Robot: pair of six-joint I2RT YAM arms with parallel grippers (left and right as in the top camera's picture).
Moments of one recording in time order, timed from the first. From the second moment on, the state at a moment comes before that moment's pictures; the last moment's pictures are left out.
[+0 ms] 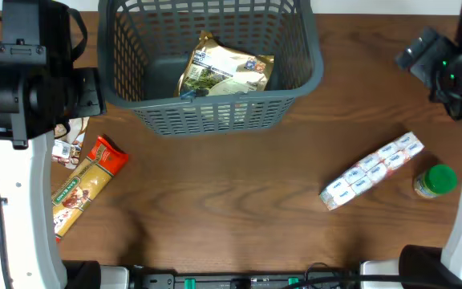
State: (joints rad) left arm -0.07 1.56 2.18 -1.69 -0.27 -0.18; right arm -0.08 1.60 2.12 -1.50 0.21 0.65
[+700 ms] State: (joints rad) left arm -0.07 1.56 2.18 -1.69 -0.27 -0.17; right arm -0.15 1.57 1.38 -1.27 0.13 0.95
